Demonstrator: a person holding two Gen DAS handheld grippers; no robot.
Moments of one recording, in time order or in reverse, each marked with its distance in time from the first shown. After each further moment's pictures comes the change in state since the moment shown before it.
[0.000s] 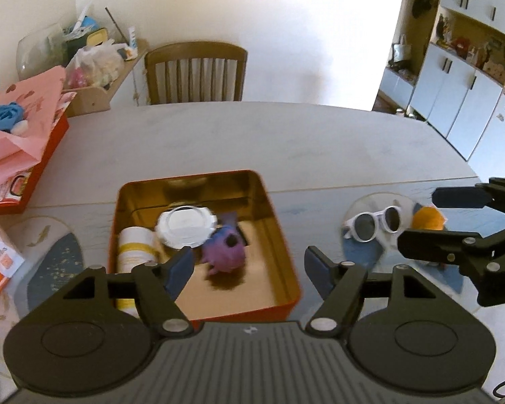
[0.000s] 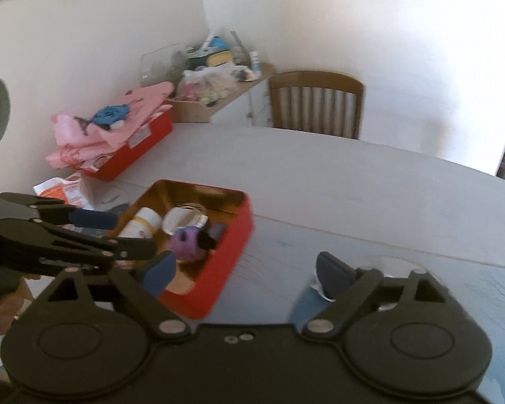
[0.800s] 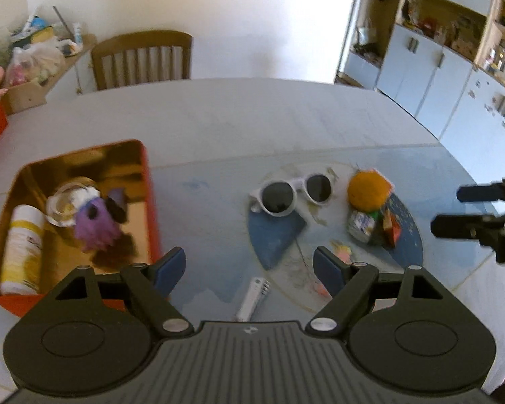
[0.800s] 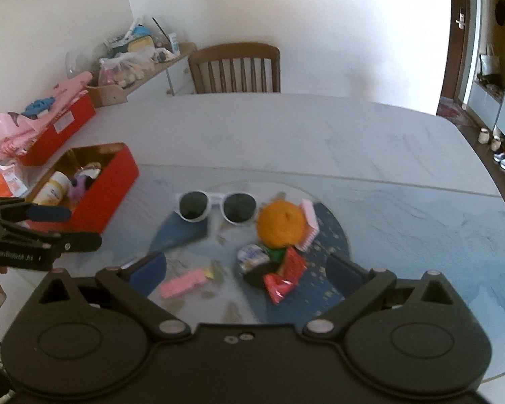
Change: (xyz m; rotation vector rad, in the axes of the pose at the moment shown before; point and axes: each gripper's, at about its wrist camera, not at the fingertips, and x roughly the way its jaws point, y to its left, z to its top) left arm 0.049 -0.103 -0.036 0.069 0.037 -0.094; right arm -0.046 -0.127 -0.079 0.118 0.067 -0.148
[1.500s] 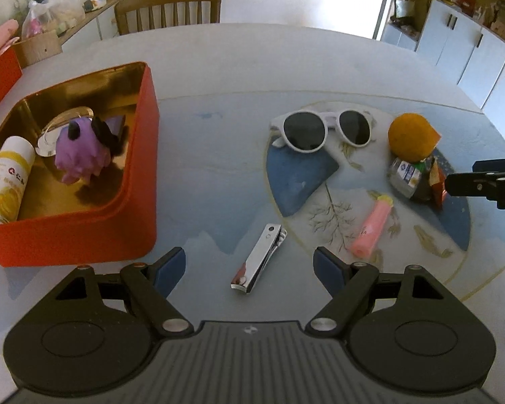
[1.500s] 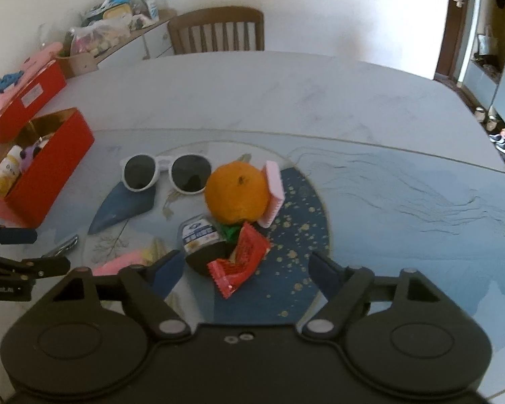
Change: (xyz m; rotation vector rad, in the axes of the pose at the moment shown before) left arm 0.050 -0.008 -0.035 -0.071 0.124 0.122; right arm 0.060 -0.032 -0.006 -0.003 0.109 -0.026
